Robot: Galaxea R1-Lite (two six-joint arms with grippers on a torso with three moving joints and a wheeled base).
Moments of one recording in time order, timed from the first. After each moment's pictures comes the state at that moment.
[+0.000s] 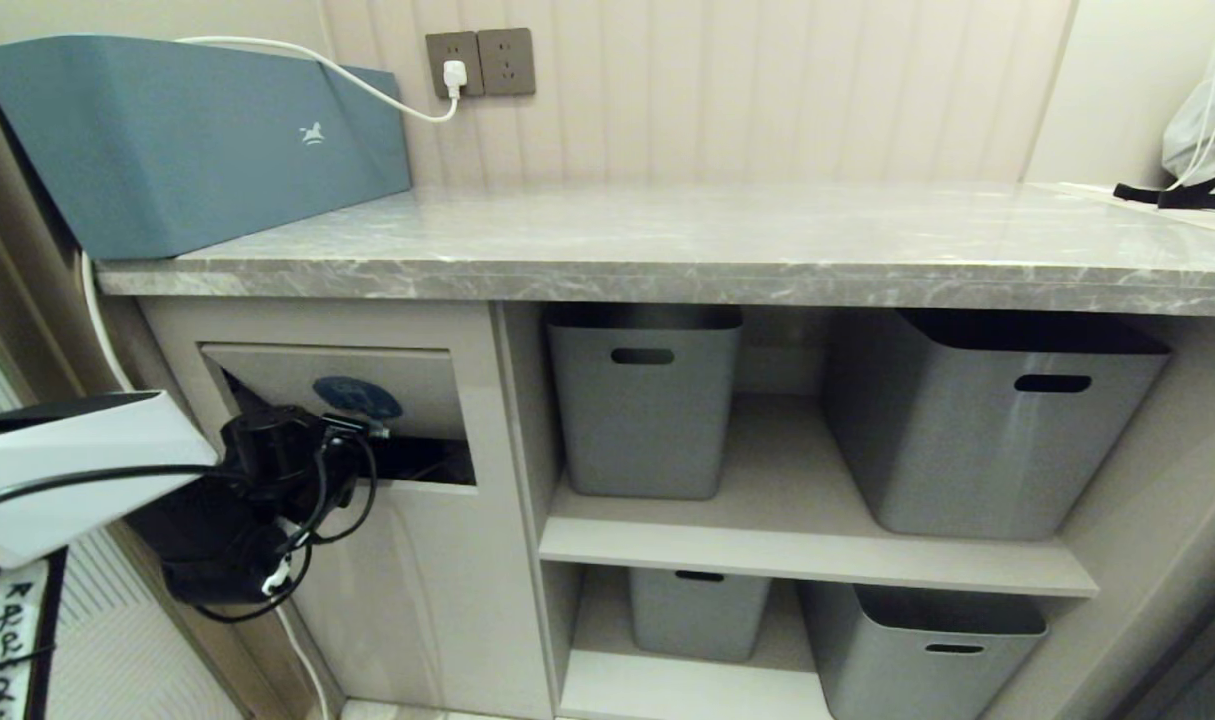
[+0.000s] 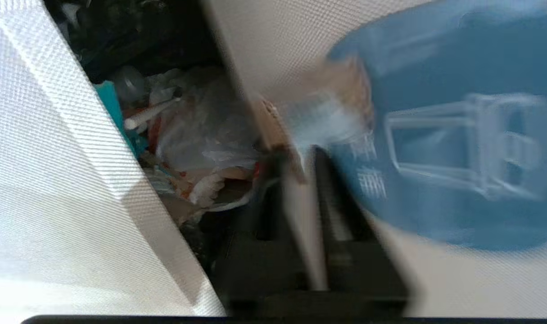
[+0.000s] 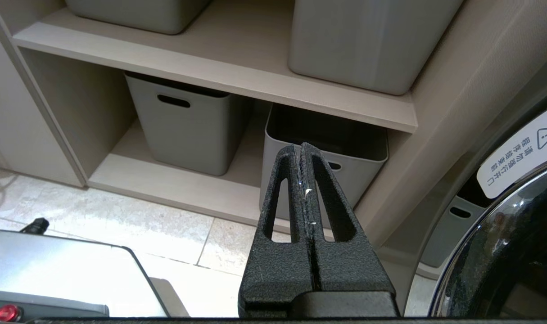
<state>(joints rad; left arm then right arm) -0.01 2.33 -0.91 -1.23 0.12 -1.17 0.00 0.00 -0.11 0.29 0.03 -0.14</state>
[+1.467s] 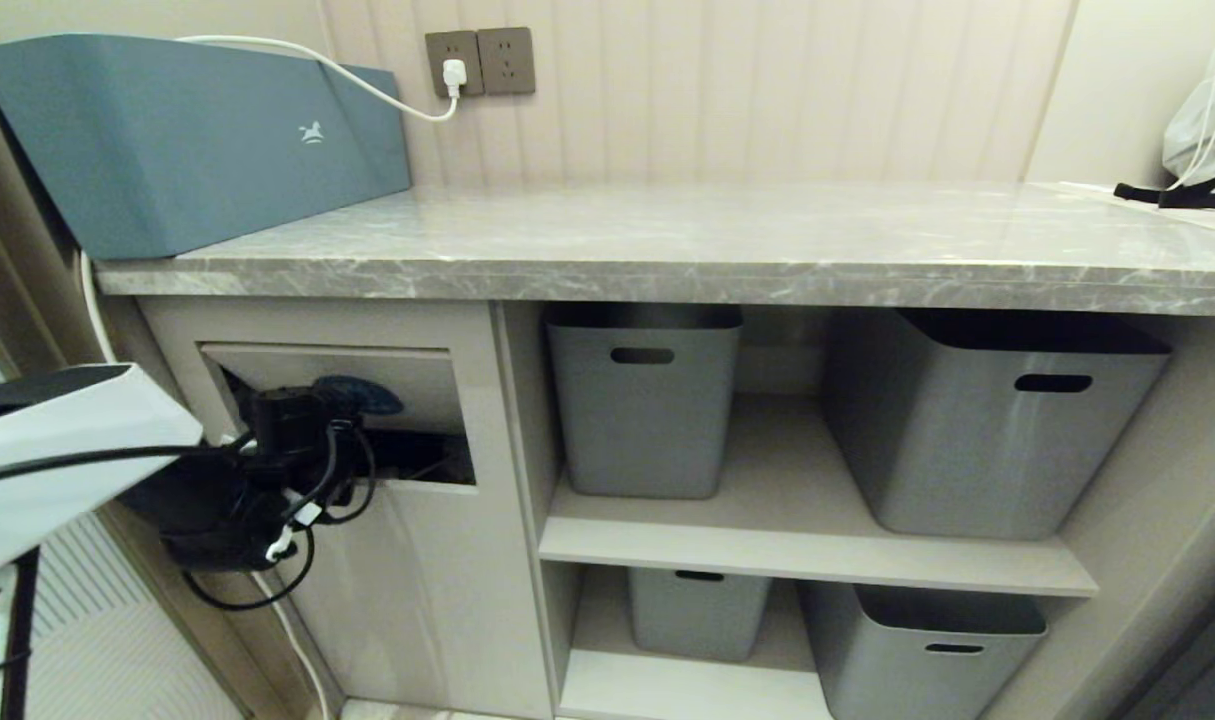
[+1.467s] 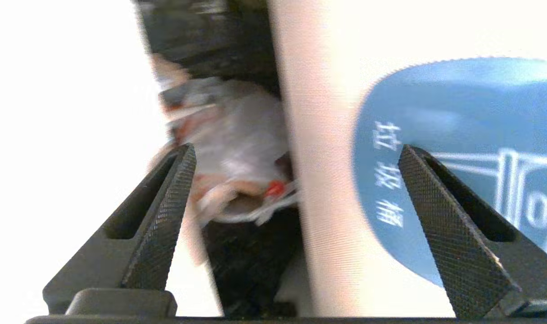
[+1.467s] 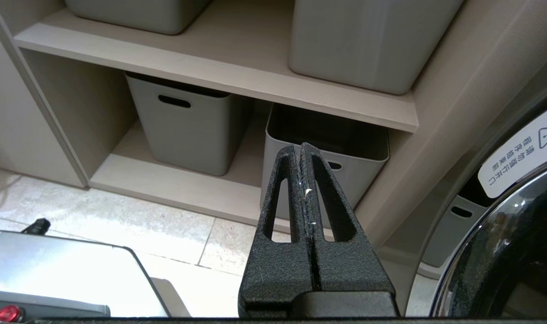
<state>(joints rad) -0.04 2.25 -0.96 -0.96 0.28 -1.32 0.00 0.00 -0.11 0.29 0.04 -0.13</state>
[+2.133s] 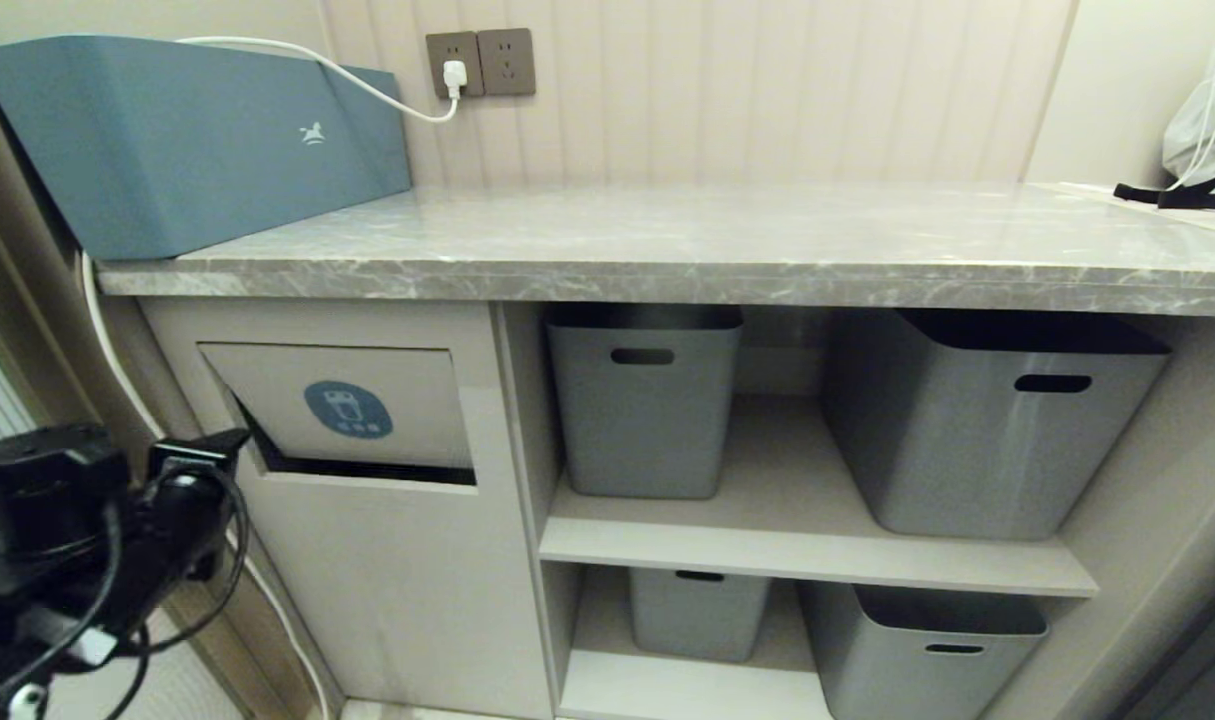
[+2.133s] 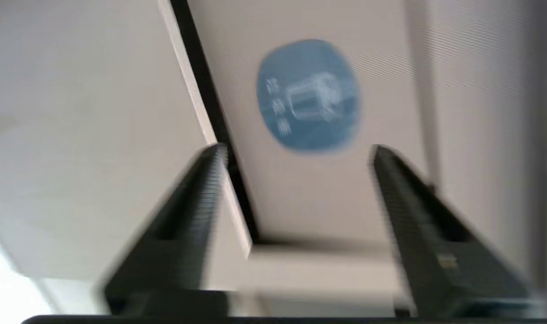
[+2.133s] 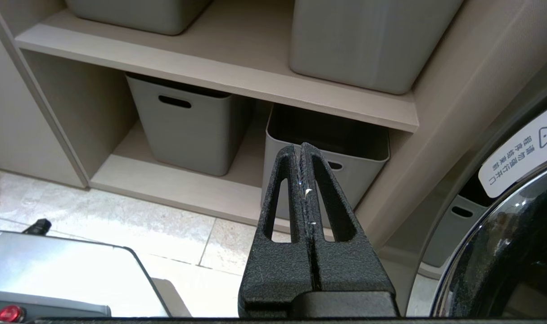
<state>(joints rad) -0.04 1.61 -0.33 -1.06 0.29 -1.18 0.00 0.00 -0.11 0.29 0.04 -0.13</state>
